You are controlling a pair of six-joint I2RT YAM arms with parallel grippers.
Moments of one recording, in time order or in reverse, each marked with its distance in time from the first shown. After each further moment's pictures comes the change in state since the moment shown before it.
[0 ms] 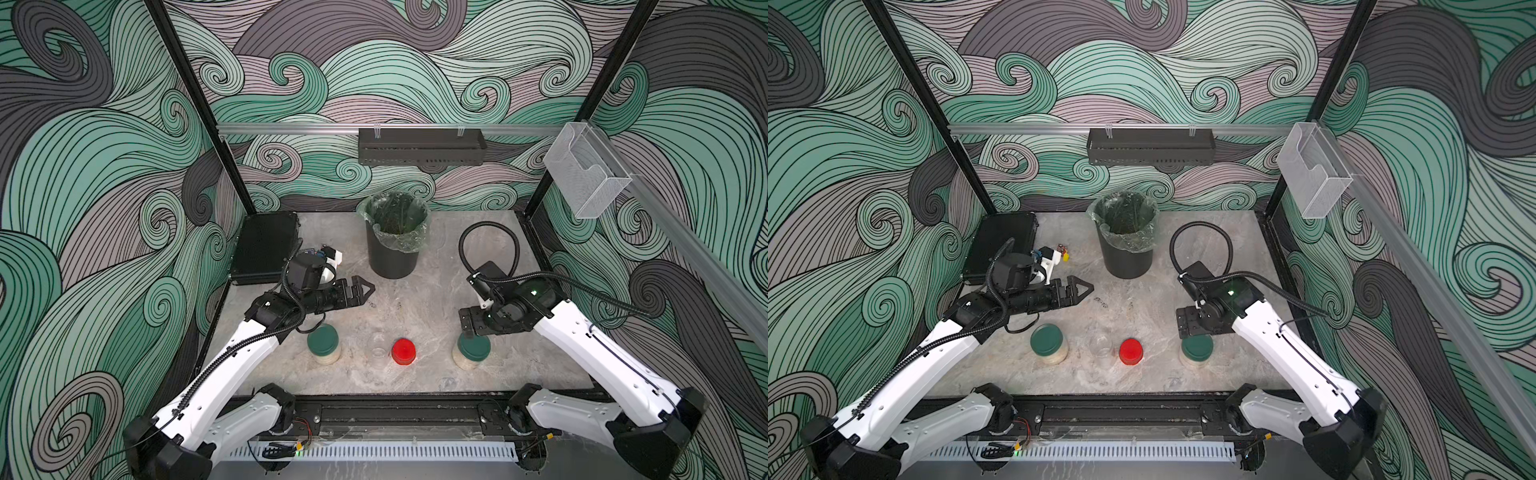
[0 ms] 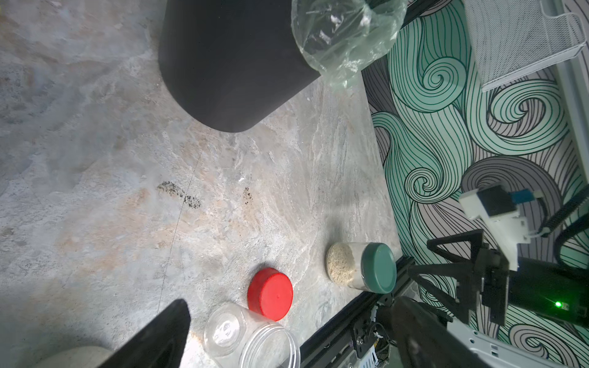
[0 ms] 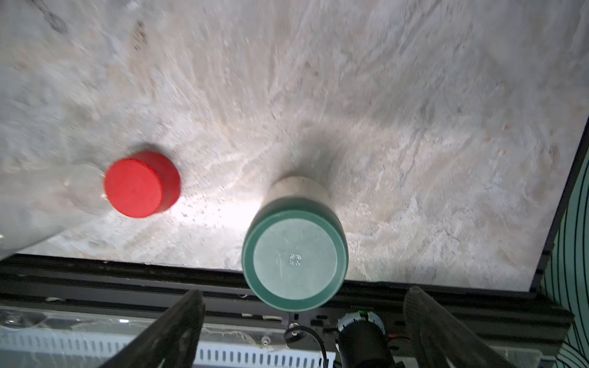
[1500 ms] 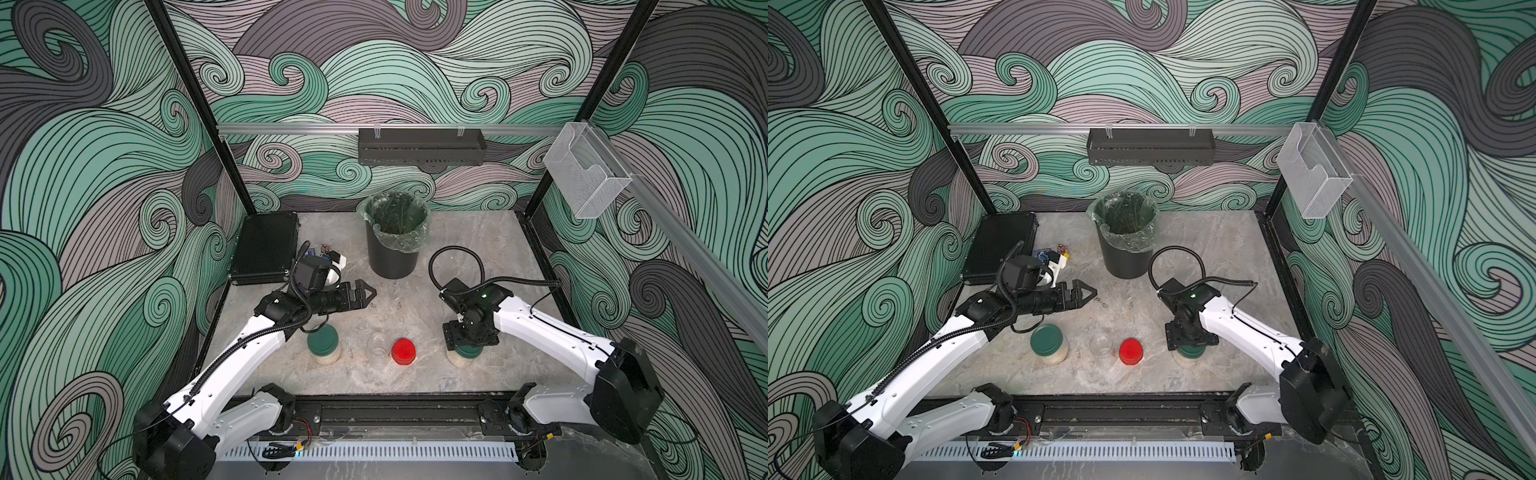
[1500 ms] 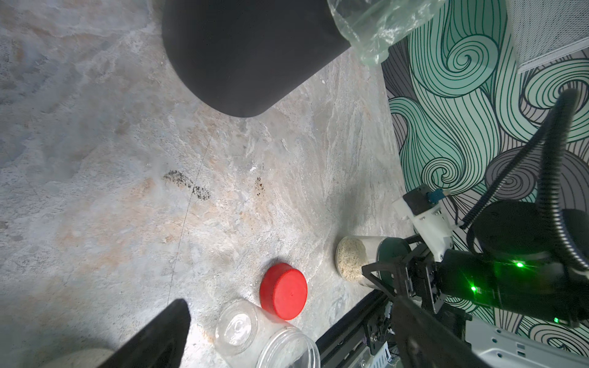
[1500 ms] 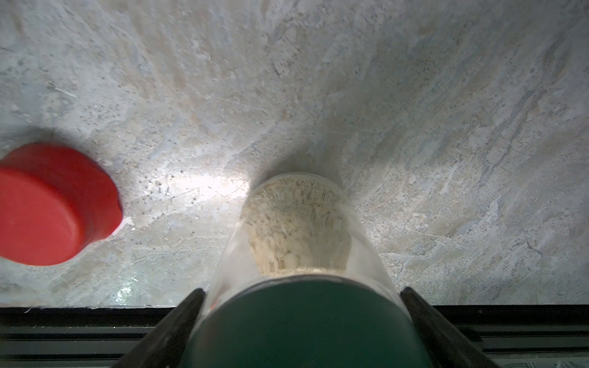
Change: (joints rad) left arm -0.006 0.050 -0.026 0.023 0.002 0.031; right arm 0.055 0.196 -0.178 0.258 -0.053 0.051
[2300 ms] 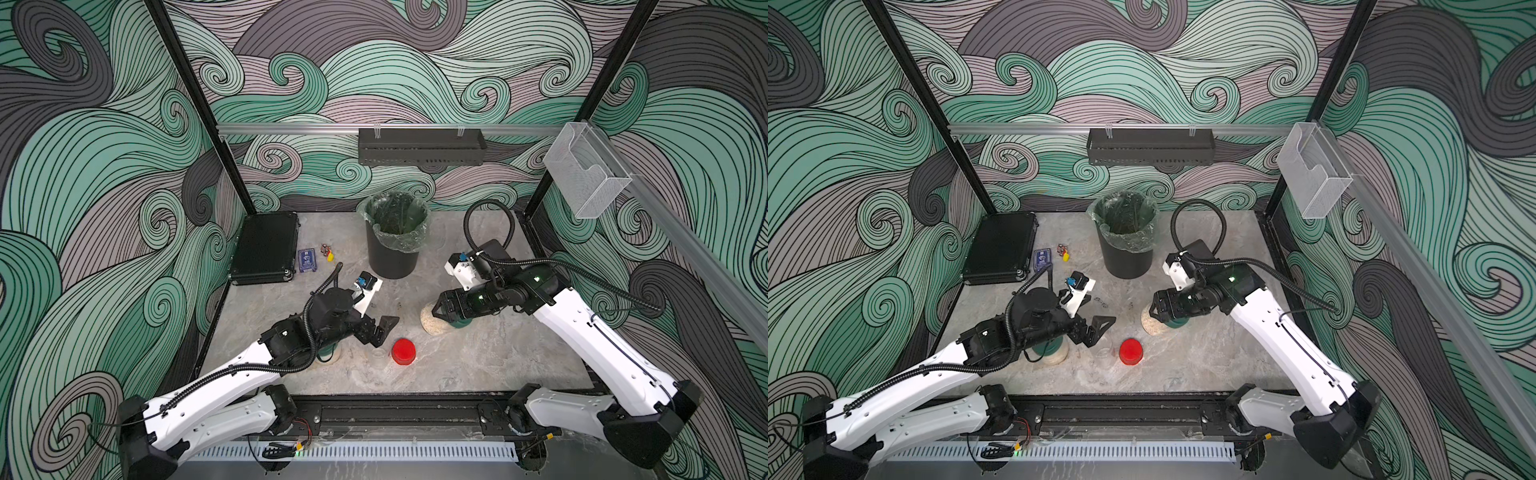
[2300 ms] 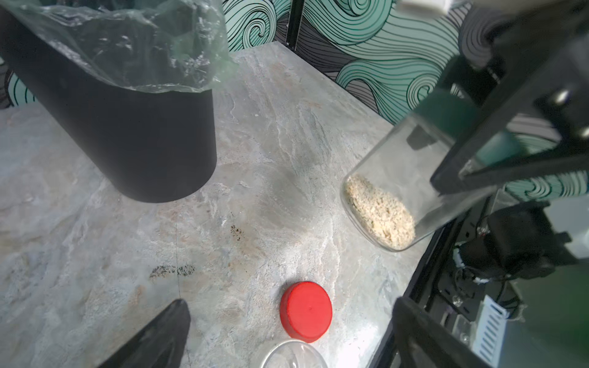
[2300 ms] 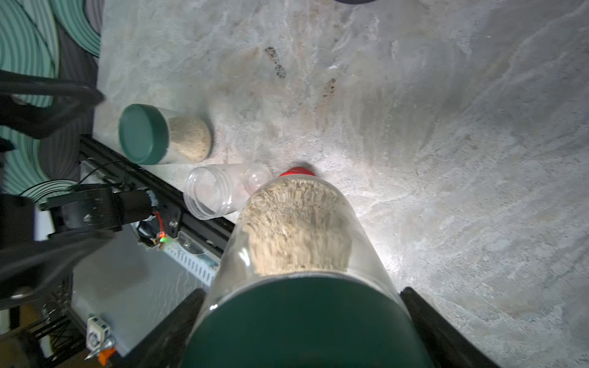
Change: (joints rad) left arm -0.465 -0.144 -0.137 0.235 -0.410 0.417; right arm -0.097 -0.121 0.387 -0.079 -0.386 -0.222
